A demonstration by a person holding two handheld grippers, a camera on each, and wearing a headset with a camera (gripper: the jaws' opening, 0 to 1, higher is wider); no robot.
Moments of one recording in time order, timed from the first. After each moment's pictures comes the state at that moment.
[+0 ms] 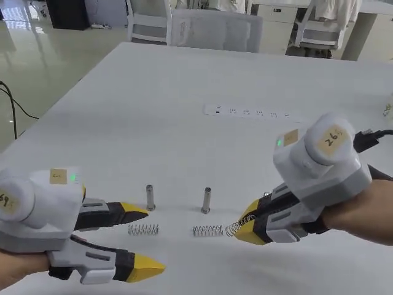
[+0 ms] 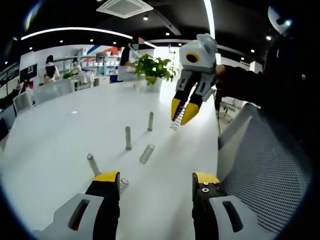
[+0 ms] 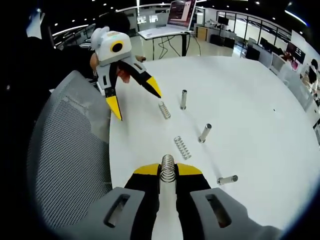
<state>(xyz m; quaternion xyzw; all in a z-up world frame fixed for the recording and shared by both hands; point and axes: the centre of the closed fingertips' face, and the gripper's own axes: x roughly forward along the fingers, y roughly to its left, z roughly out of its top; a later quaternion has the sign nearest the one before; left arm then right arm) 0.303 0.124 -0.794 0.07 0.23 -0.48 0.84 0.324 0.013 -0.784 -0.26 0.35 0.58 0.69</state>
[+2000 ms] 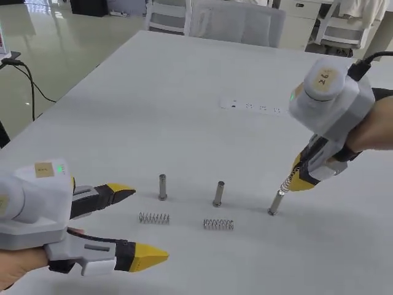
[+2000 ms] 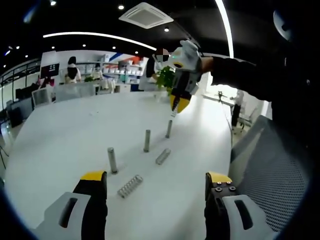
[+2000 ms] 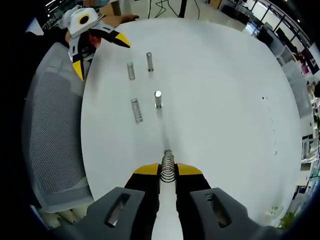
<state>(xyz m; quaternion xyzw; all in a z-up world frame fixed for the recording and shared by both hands) 0.311 0.144 -0.790 0.03 0.19 -0.41 0.89 0.407 -0.042 -0.784 -0.42 0.44 0.52 0.60</state>
